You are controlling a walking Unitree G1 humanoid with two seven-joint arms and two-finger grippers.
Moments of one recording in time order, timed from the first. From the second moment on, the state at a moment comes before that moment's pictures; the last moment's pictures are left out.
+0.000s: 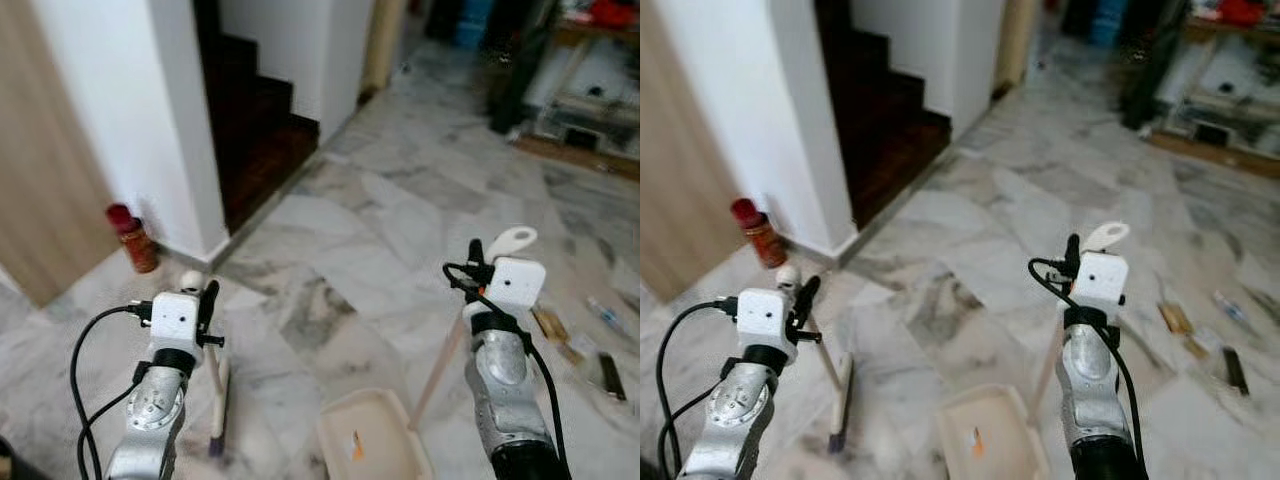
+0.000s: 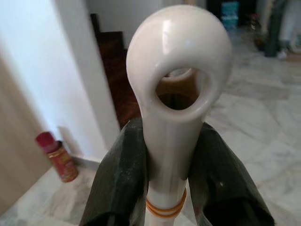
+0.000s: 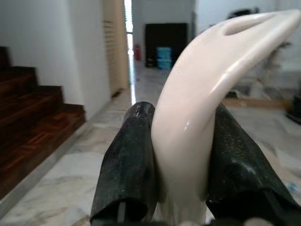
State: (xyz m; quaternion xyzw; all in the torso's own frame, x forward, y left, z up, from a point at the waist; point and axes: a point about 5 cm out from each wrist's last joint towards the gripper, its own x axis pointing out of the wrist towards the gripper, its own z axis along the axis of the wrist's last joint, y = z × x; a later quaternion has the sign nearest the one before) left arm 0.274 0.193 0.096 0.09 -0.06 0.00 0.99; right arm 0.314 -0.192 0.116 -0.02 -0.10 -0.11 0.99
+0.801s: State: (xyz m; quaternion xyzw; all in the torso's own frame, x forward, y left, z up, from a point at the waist) left arm 0.275 0.190 0.094 0.09 -0.06 -0.01 0.99; right arm 0.313 -0.195 0.113 -0.02 -0.09 -0.11 0.99
